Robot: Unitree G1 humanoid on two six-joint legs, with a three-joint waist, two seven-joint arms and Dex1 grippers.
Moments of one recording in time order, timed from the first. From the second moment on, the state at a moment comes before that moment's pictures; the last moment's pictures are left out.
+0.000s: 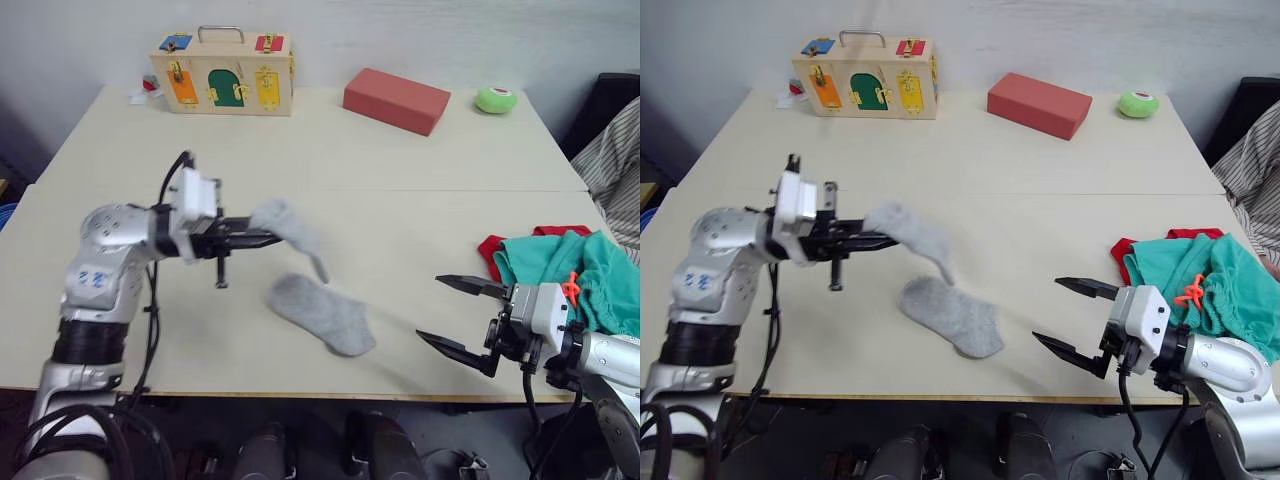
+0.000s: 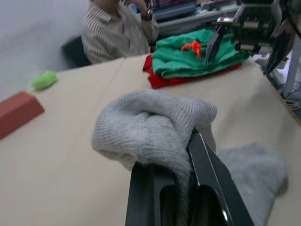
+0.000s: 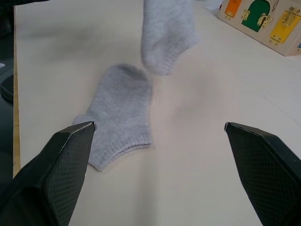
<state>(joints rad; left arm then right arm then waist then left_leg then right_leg) -0.73 0.59 0.00 0.06 -0.49 0.19 -1.24 0.16 -0.74 -0.26 -0.49 0.53 0.13 0.99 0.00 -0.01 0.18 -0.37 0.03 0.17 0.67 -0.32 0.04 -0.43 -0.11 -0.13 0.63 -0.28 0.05</state>
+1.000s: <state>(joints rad) -0.76 0.59 -0.20 0.59 -0.27 -0.21 -1.50 0.26 -0.69 -0.23 -0.58 0.51 0.14 0.88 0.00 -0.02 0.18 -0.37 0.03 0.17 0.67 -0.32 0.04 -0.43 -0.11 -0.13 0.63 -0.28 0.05</state>
